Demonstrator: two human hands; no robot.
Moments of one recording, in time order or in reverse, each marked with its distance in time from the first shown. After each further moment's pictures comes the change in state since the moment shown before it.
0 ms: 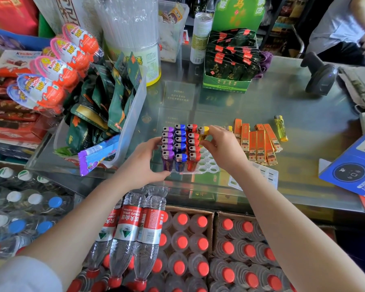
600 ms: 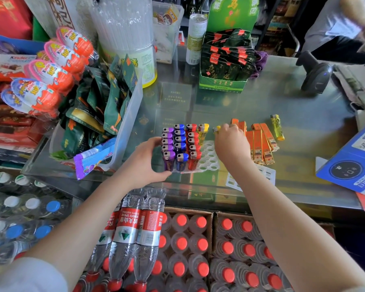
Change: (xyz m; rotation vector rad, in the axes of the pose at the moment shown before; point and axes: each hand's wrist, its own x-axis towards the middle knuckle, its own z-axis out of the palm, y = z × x) left_hand 0.006 0.013 -0.001 0.016 -0.003 -0.016; right_hand 0.013 0.015 -0.001 -0.444 0.005 0.422
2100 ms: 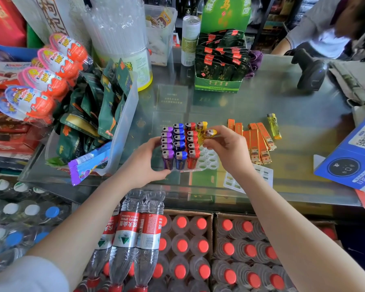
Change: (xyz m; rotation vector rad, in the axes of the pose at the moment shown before) left_hand 0.010 0.000 0.003 -0.020 -0.035 -0.001; right_hand -0.027 0.014 -0.008 0.842 0.107 -0.292
